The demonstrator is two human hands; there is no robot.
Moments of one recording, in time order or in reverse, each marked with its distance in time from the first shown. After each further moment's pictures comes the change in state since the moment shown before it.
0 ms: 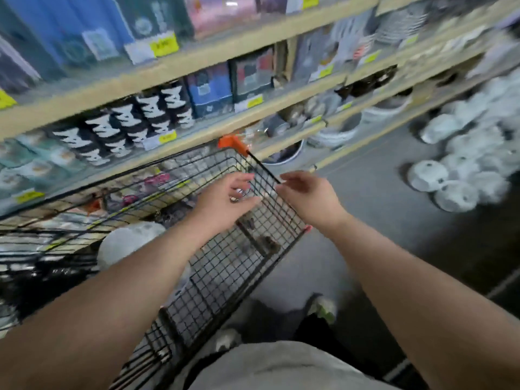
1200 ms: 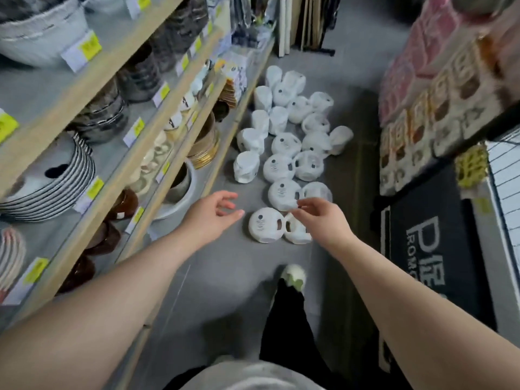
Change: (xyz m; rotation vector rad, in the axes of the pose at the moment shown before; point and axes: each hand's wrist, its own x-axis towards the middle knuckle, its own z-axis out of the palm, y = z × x) left_hand 0.521 0.467 0.552 0.199 -0.657 0.325; right_hand 0.278 0.282 -0.679 0.258 0.708 0.468
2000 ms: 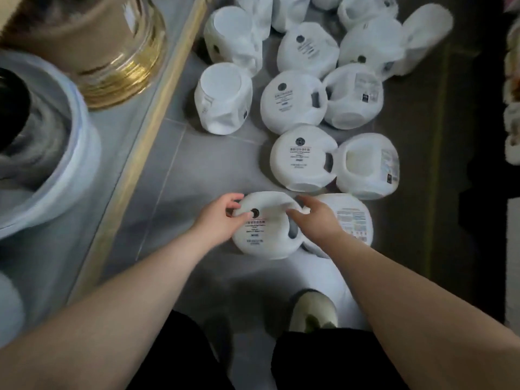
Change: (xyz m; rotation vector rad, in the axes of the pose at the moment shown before) left_hand 0.418 -0.348 0.257 0.036 -0.181 -0.325; right_hand 0.448 0.328 0.185 -0.186 -0.156 0.332
